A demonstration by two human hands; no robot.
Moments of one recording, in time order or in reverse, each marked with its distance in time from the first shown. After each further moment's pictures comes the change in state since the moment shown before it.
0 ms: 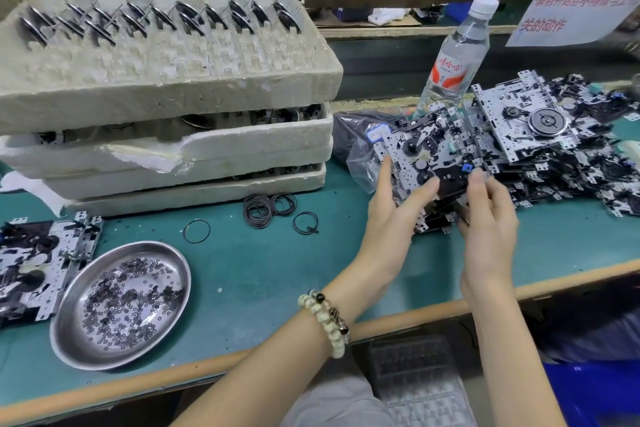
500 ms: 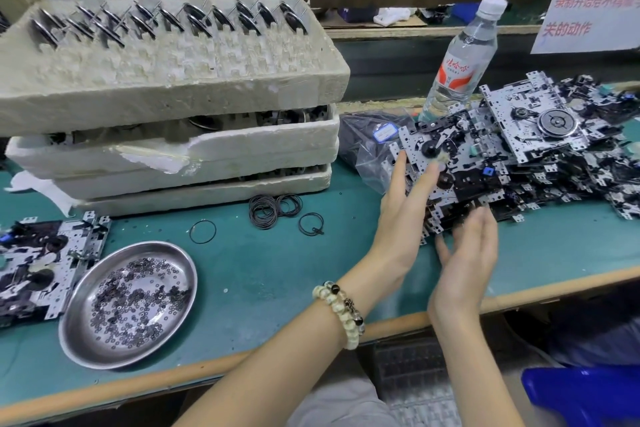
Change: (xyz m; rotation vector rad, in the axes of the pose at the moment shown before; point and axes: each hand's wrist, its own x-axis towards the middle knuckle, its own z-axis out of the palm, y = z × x) left_hand 0.011 0.002 0.007 -0.032 -0.012 -0.017; right_hand -0.035 0.024 0.019 0.185 0.162 0.065
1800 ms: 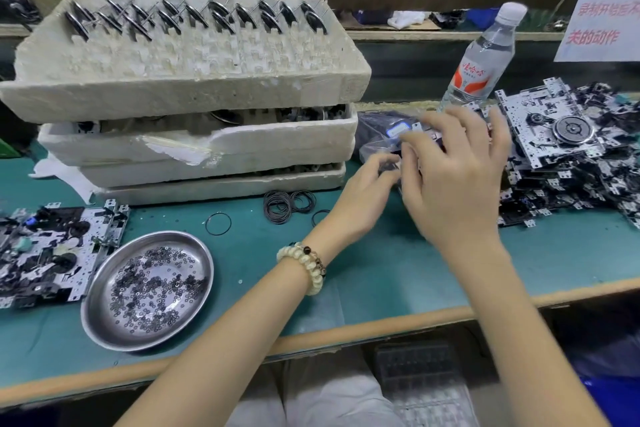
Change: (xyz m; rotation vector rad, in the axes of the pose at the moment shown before) left_hand 0.033 0.010 -0.072 0.426 0.027 0.177; right_hand 0.013 -0.068 0.060 -1.180 -0.211 -1.336
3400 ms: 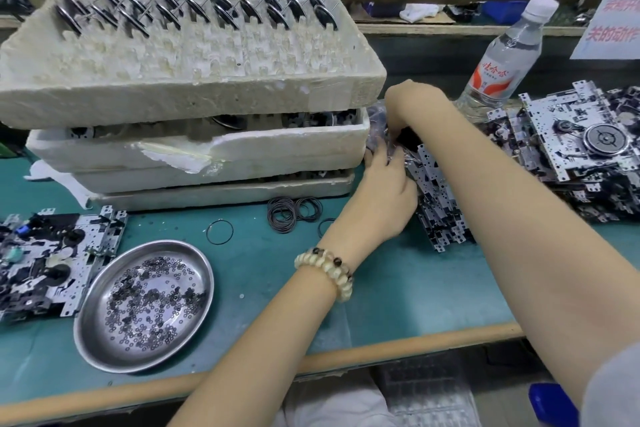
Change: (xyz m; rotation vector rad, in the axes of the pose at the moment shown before) left_hand 0.012 0.020 -0.003 0.648 -0.007 0.119; right_hand 0.138 0.002 0.124 -0.278 -1.181 0.102
